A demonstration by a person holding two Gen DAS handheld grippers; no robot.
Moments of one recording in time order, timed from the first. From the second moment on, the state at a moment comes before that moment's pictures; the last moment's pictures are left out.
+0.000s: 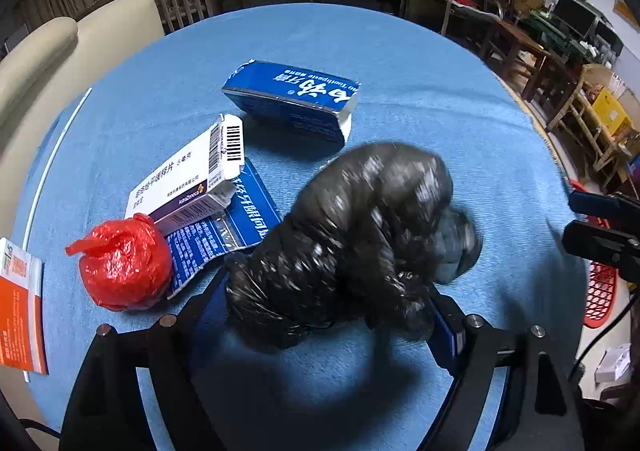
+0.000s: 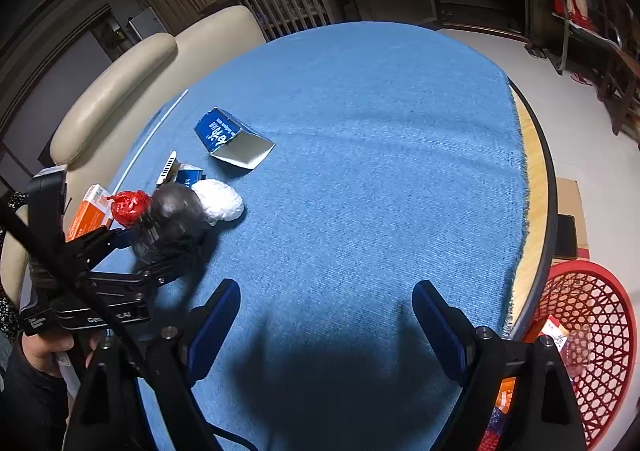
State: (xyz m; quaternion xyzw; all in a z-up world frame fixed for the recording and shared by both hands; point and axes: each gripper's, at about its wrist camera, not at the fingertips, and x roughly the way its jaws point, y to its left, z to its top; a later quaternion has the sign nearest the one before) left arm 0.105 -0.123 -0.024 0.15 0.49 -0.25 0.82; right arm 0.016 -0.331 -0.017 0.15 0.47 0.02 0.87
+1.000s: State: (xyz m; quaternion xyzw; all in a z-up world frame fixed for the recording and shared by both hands) left arm 0.054 -0.012 -0.023 0.01 0.52 -0.18 0.83; right arm 0.087 -0.211 -0.047 0.04 0.50 0.13 0.86
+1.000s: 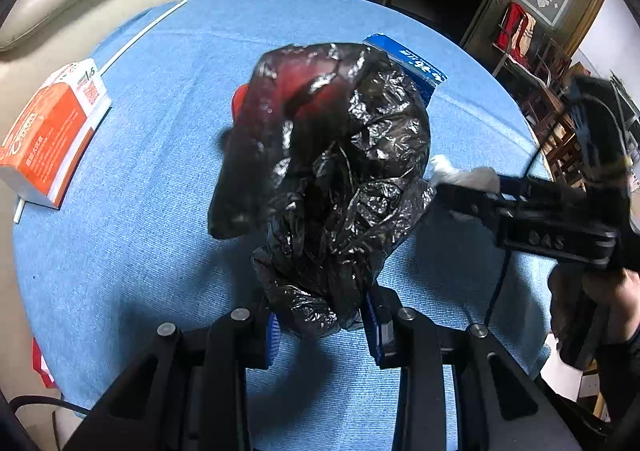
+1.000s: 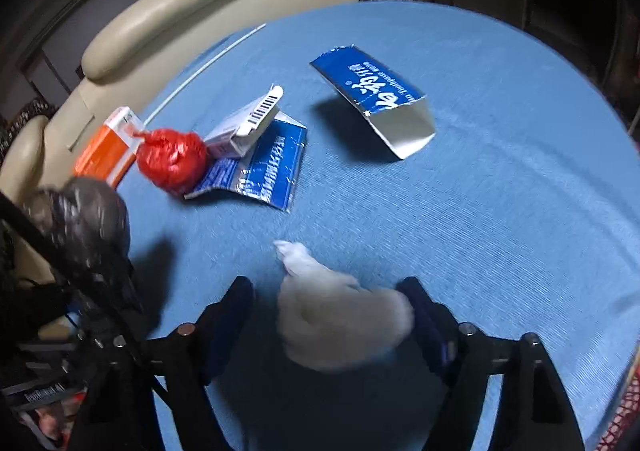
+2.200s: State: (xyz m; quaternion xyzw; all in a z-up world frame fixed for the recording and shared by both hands) left arm 0.018 0.002 -0.017 0.04 0.51 0.06 0.86; right arm -0.007 -0.192 -0.009 0.10 0.44 0.22 0.86
